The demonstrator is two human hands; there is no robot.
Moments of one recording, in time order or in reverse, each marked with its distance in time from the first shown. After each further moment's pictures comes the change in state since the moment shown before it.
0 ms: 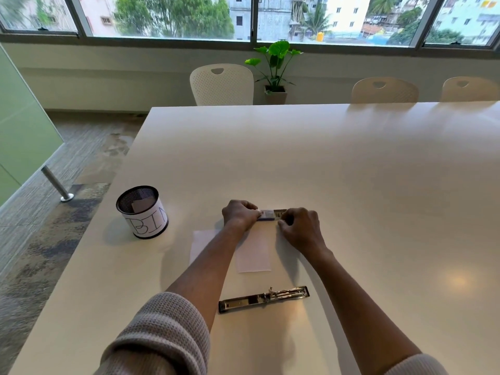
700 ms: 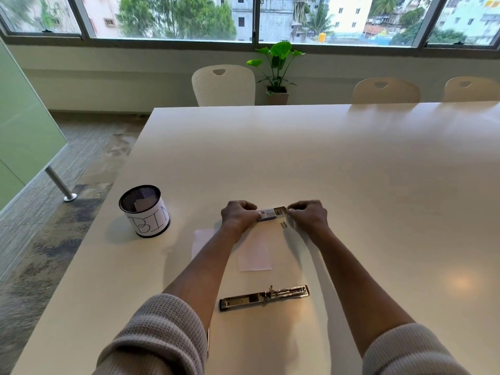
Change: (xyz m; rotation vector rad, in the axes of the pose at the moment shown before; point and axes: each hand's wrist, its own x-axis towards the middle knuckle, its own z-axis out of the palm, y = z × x) left_hand -0.002 -0.007 -0.007 -0.040 -0.045 0.020; right_hand 0.028 0.011 -0.009 0.327 -0.022 0.371
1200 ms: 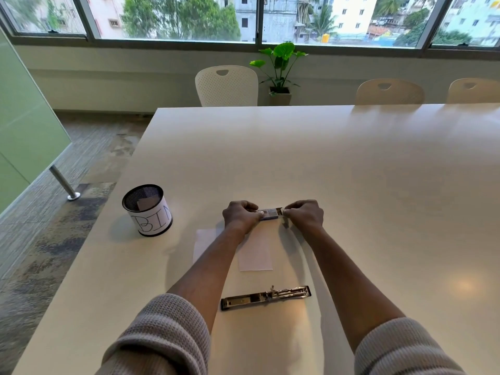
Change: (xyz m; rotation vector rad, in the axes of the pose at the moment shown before) left_hand -0.002 -0.002 0.004 -0.008 0.071 0.036; right_hand 0.003 -0.010 0.015 -0.001 0.026 0.119
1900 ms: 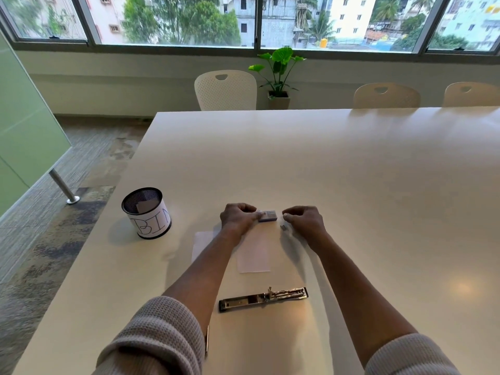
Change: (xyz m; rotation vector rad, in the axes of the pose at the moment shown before) left_hand -0.001 0.000 -0.004 -0.072 -0.022 -0.036; right_hand -0.006 0.017 -0.012 0.111 -0.135 -0.109
